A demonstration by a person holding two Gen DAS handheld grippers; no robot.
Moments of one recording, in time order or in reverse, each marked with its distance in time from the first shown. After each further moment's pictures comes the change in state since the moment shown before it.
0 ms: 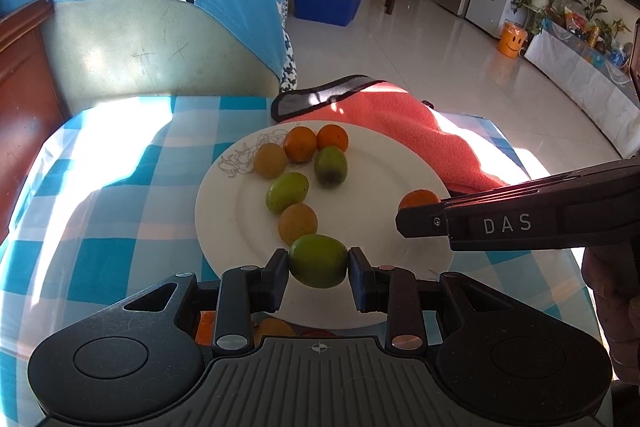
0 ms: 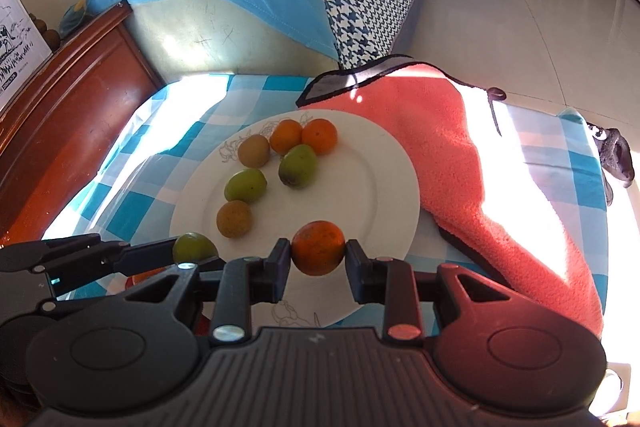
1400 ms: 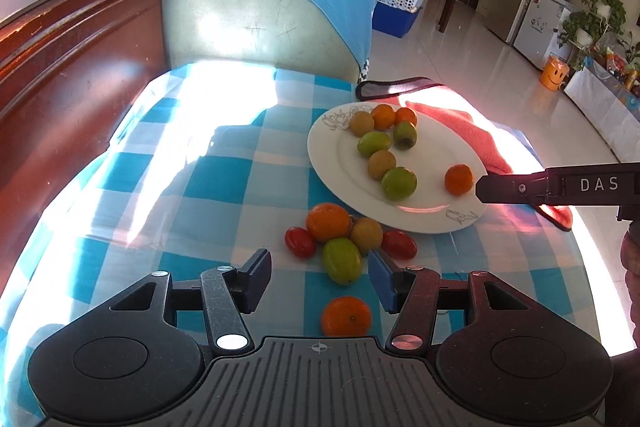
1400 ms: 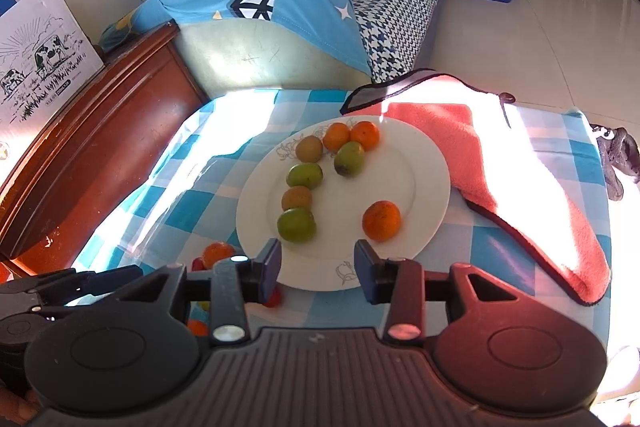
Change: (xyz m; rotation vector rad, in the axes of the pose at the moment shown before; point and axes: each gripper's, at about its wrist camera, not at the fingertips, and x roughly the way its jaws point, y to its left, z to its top) left arm -0.088 0.042 -0.060 -0.157 -0.013 0.090; right arm -0.050 0.028 -0.032 0.008 -0.077 0.075
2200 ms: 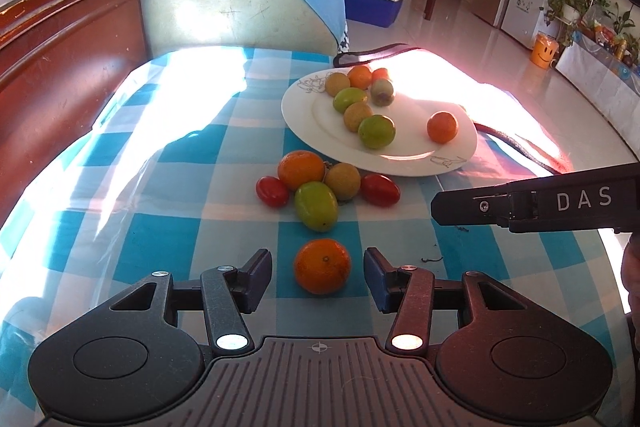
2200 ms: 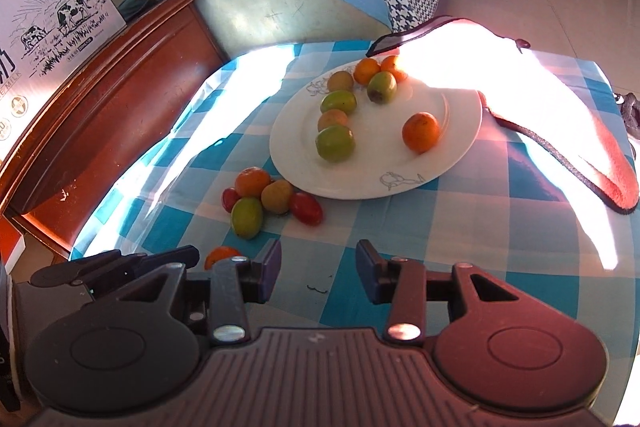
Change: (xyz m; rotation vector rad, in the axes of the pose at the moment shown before) left arm 0.012 -0.020 -0.040 0.078 -0.014 0.015; right arm 0.004 0.021 -0.052 0.013 0.037 0.023
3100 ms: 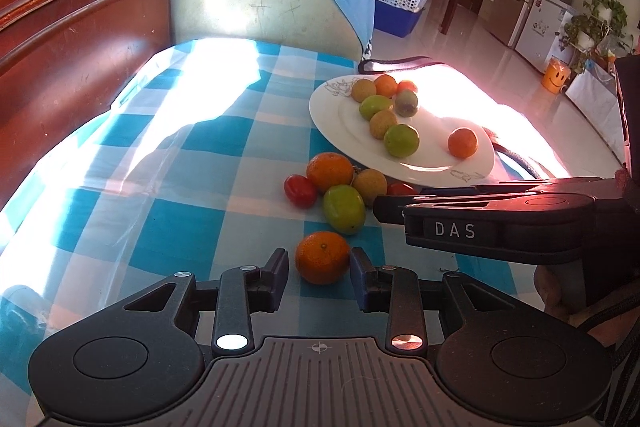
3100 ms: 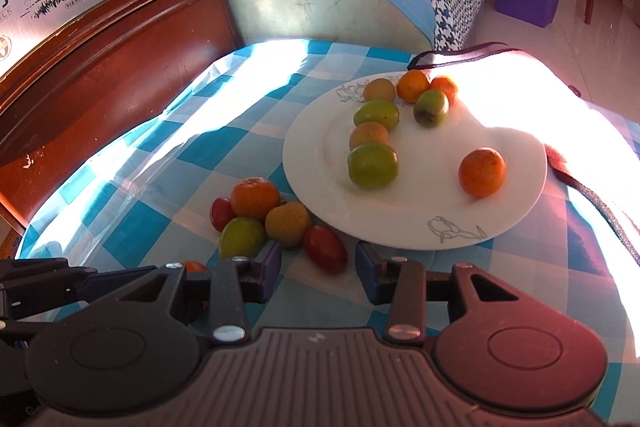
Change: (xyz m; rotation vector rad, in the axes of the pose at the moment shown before) left arm -0.001 0.021 0.000 -0.098 -0.008 -0.010; right arm 0.059 0.027 0.007 -0.188 -0.030 -0.052
